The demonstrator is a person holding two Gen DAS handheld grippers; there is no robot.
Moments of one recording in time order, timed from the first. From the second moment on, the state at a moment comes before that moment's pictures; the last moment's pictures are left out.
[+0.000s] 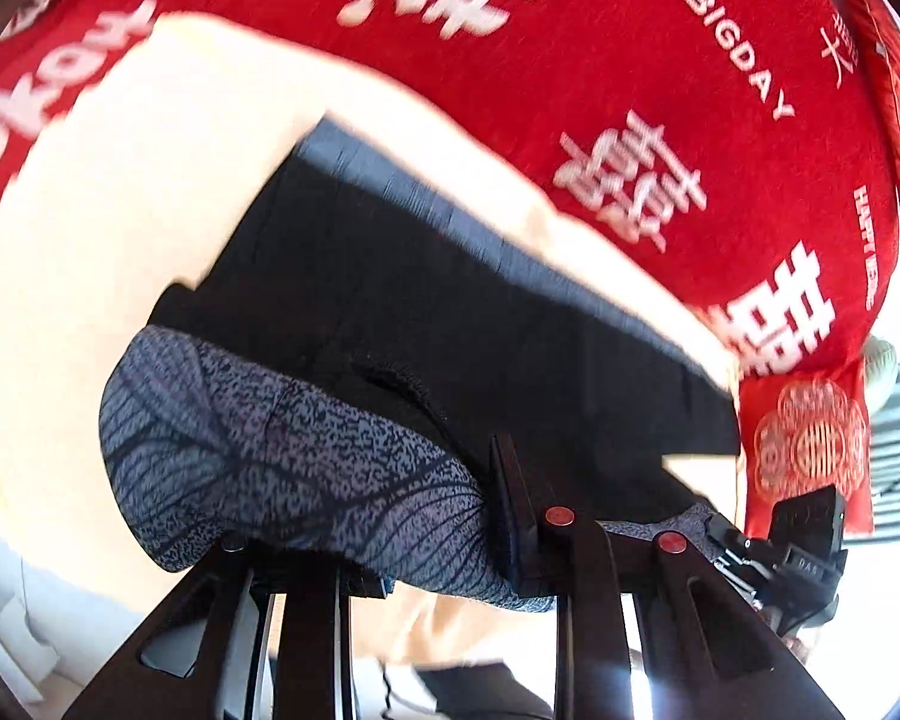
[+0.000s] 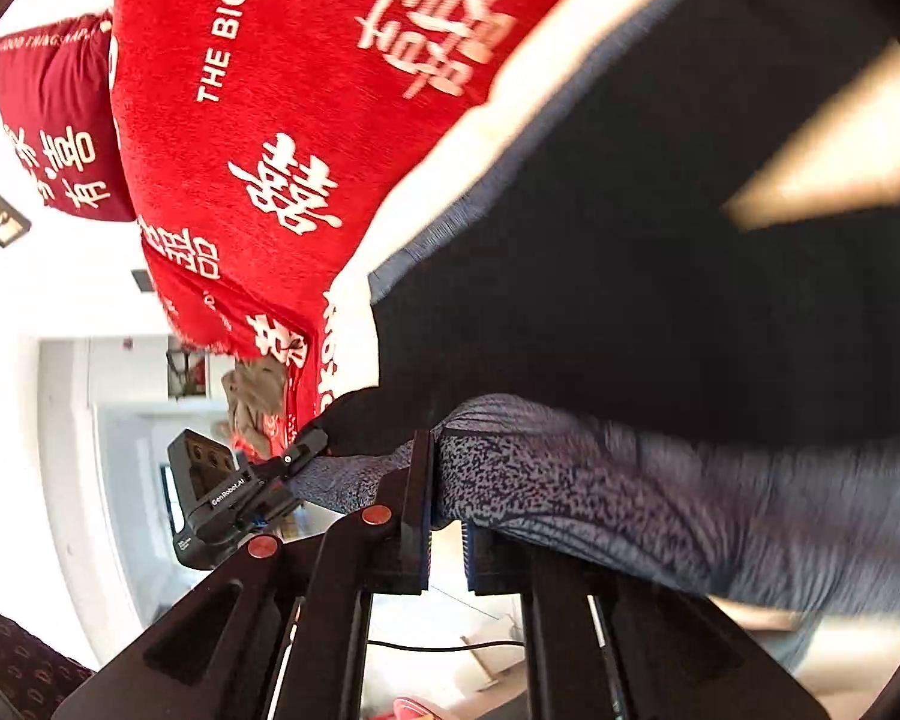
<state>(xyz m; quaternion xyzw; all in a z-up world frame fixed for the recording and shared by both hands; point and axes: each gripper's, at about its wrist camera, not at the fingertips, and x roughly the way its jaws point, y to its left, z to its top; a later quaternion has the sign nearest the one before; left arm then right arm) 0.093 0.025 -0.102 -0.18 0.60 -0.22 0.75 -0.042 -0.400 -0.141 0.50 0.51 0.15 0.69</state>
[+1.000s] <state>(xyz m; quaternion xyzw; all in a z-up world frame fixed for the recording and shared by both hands) 0.221 -0.095 -0.182 0.02 0.60 -0.05 0.80 0.206 -0.369 -0.227 0.21 0.64 0.17 0.72</state>
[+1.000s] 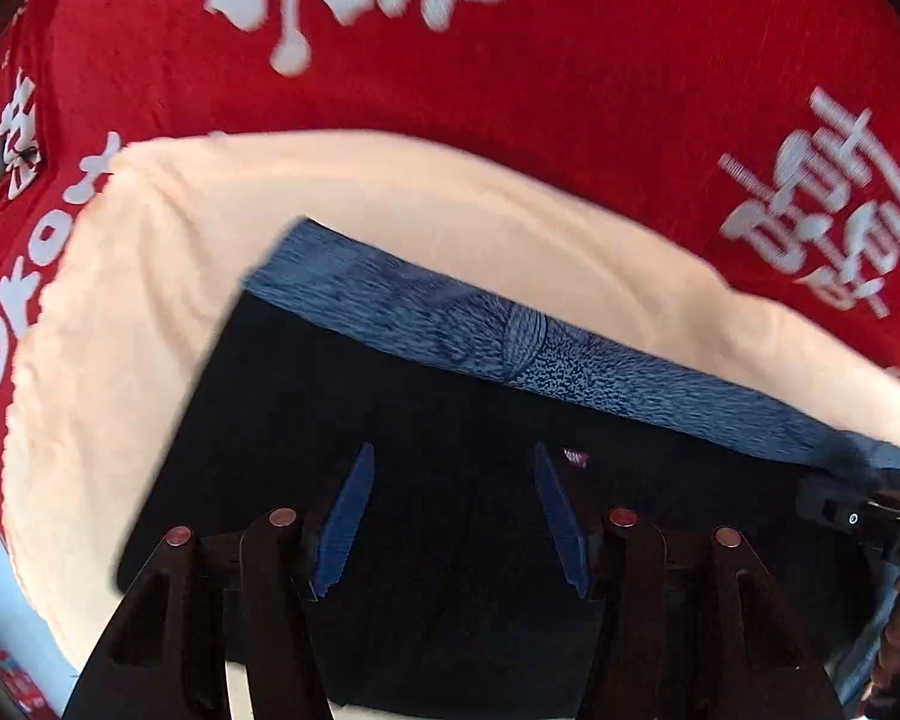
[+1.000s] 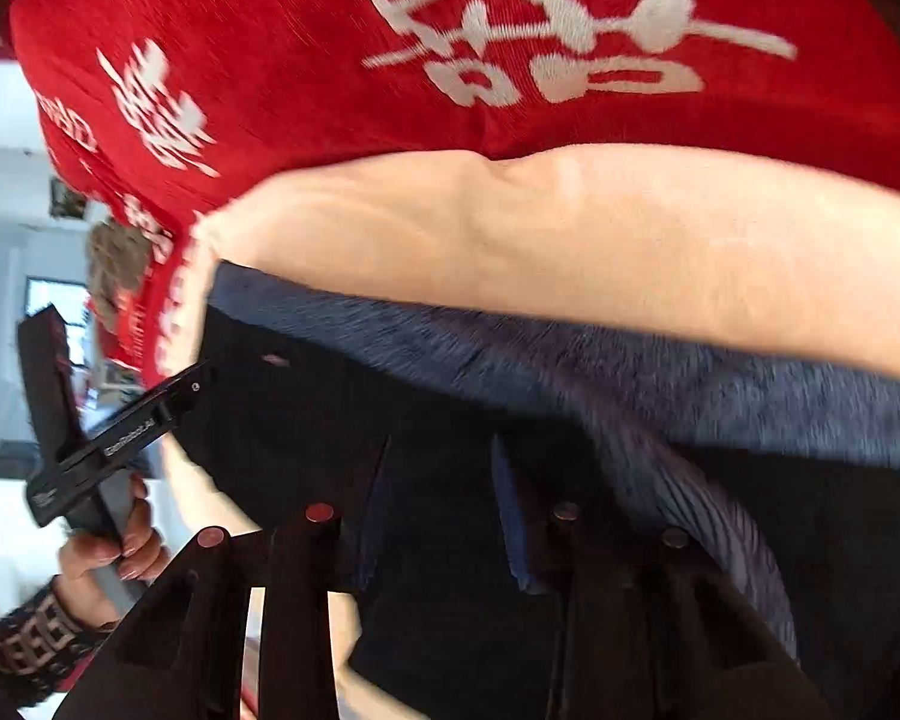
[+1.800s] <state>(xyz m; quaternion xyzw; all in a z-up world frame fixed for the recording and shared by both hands) 0.044 -0.246 -0.128 0.13 0.61 -0.25 0.74 -0.063 -0.537 -0.148 0.42 0.56 -0.04 0.72</state>
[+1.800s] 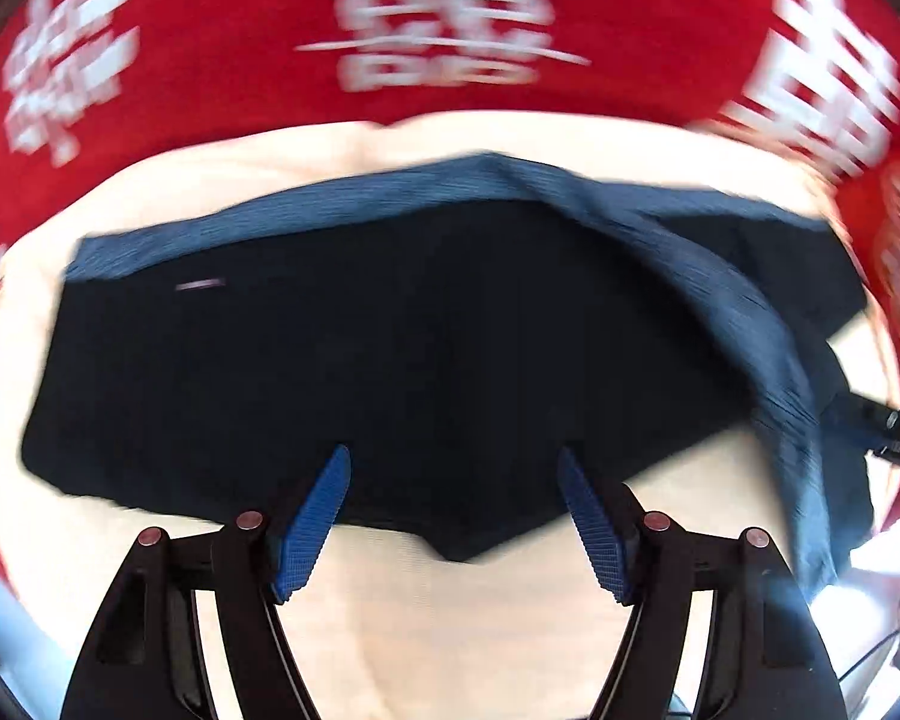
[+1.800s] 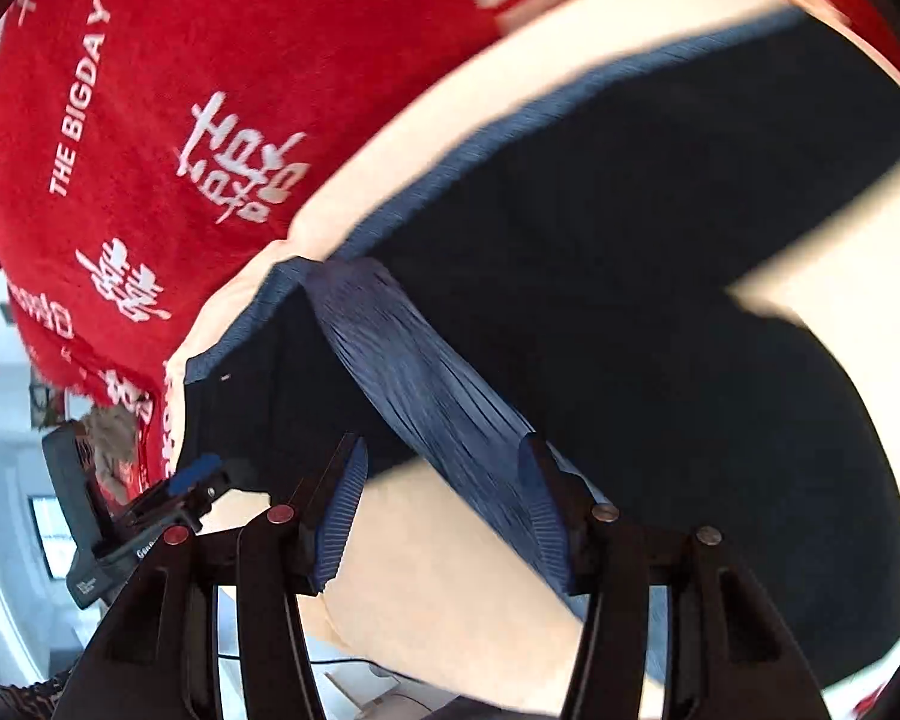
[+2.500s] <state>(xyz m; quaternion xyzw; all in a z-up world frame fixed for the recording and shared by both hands) -0.061 -0.400 -0.175 0.10 0.66 -0.38 0.63 -0.273 -0.571 -0.202 0.54 0.49 -0.08 0.68</state>
